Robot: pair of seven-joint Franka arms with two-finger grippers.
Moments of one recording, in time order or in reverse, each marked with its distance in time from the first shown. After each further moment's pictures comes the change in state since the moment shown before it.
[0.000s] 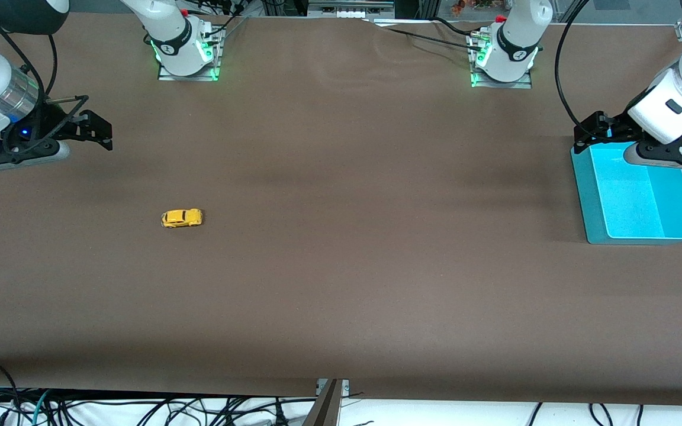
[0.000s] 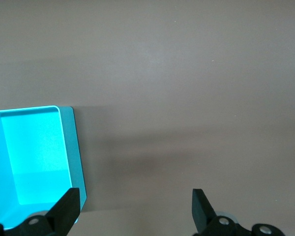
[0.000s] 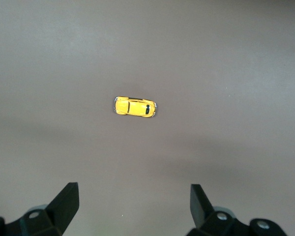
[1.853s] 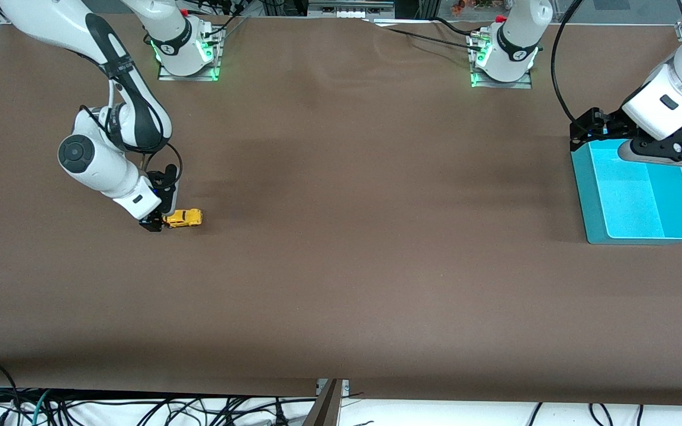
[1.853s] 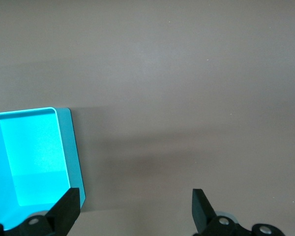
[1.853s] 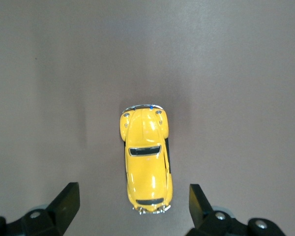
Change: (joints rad) left arm -0.002 0.000 -0.017 0.014 0.000 -0.012 -0.001; right arm -0.016 0.371 0.010 -0.450 0.000 0.860 -1.364
